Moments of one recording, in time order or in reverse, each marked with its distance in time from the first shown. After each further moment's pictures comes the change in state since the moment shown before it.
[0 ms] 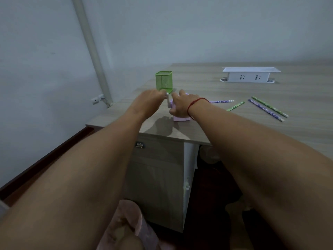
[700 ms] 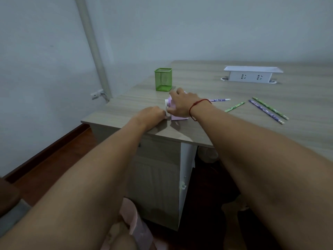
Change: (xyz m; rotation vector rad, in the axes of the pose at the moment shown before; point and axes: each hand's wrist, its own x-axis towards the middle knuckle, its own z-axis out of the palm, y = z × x) left_hand -0.027 0.013 0.034 -0.010 -0.403 -0.107; right_hand -0.004 -0.002 0.006 0.018 0.043 -0.120
